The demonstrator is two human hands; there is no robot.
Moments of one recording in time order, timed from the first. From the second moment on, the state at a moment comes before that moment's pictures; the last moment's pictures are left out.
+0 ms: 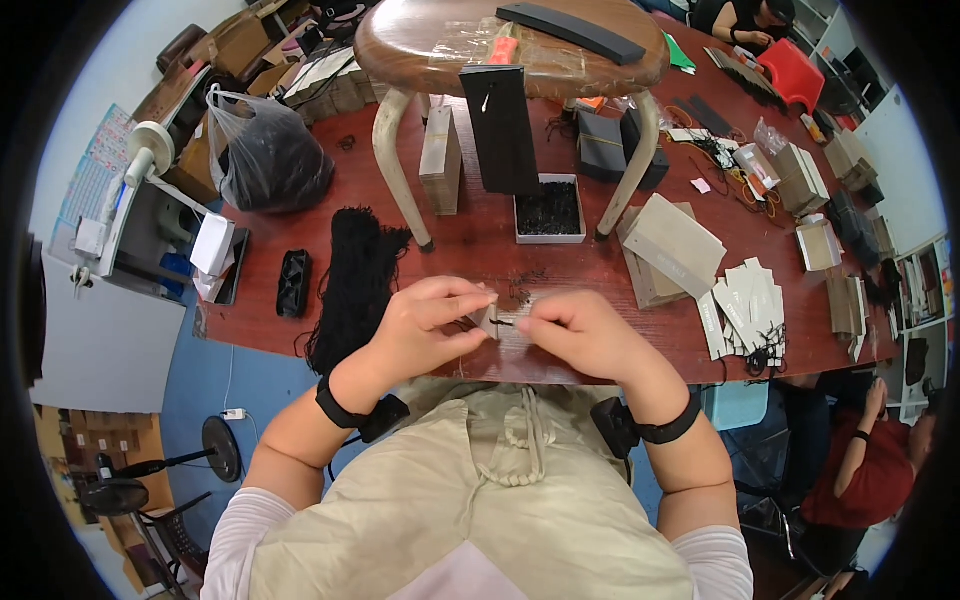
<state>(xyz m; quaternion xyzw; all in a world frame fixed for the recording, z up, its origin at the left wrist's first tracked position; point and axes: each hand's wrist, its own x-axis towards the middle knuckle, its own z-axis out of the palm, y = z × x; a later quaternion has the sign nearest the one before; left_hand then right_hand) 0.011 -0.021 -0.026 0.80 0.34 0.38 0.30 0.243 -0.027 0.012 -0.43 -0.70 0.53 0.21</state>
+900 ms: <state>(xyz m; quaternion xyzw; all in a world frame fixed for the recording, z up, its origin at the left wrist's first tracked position) -0.023 0.002 -0.088 0.86 0.43 0.19 0.19 0.531 -0.099 -0.057 -0.89 -0.36 -0.08 0.27</state>
